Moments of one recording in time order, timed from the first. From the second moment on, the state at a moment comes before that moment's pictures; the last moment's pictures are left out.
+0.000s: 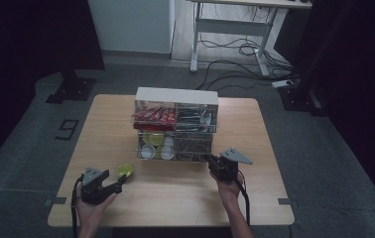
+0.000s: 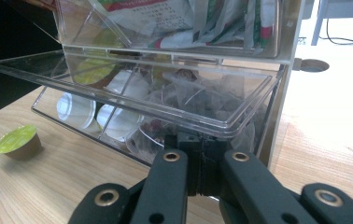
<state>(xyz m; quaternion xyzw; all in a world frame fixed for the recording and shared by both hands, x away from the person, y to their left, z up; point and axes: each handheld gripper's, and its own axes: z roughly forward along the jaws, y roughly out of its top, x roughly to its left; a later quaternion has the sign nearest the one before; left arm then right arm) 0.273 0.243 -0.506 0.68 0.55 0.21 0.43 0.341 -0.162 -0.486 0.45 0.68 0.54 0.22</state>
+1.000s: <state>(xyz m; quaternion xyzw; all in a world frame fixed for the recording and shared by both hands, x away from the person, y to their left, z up) 0.273 0.257 -0.505 0.67 0.56 0.20 0.44 0.328 -0.162 -0.511 0.46 0.70 0.51 0.20</state>
